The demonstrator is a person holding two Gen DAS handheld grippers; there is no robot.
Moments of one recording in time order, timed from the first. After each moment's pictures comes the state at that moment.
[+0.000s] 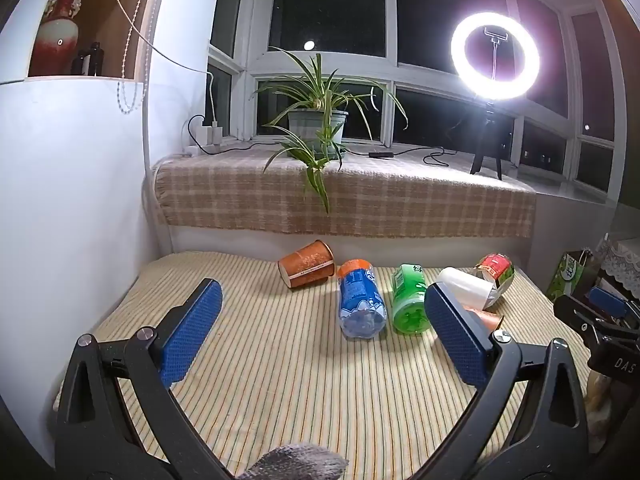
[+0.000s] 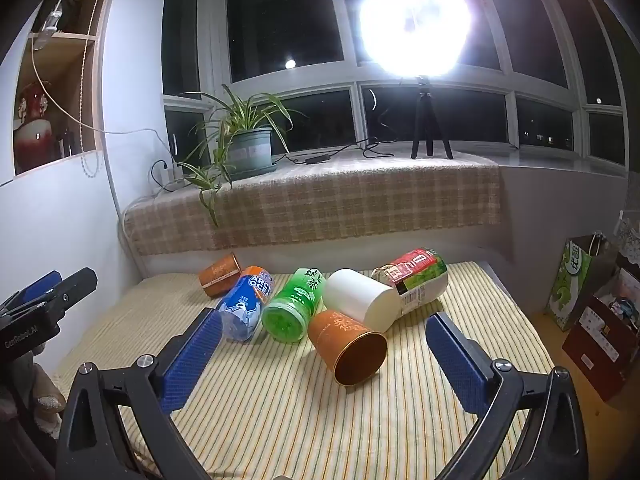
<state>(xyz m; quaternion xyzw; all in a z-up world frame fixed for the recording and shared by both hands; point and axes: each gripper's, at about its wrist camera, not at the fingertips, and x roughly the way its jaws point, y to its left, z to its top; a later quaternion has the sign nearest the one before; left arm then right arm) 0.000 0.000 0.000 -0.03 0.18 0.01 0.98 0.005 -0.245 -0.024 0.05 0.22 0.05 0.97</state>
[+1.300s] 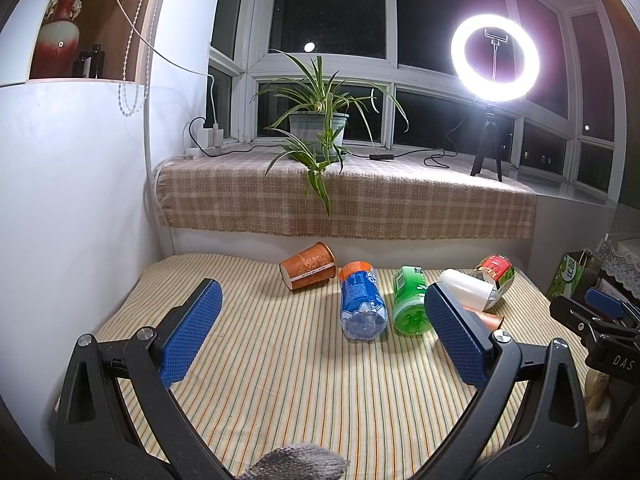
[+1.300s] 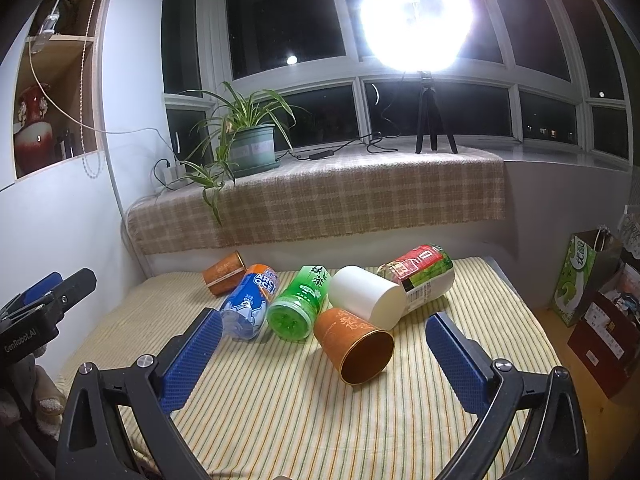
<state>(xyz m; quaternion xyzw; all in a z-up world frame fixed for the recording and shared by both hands) 0.000 0.000 0.000 -0.03 0.18 0.01 0.98 0.012 -0.239 -0.027 0.06 0.23 0.05 0.97</state>
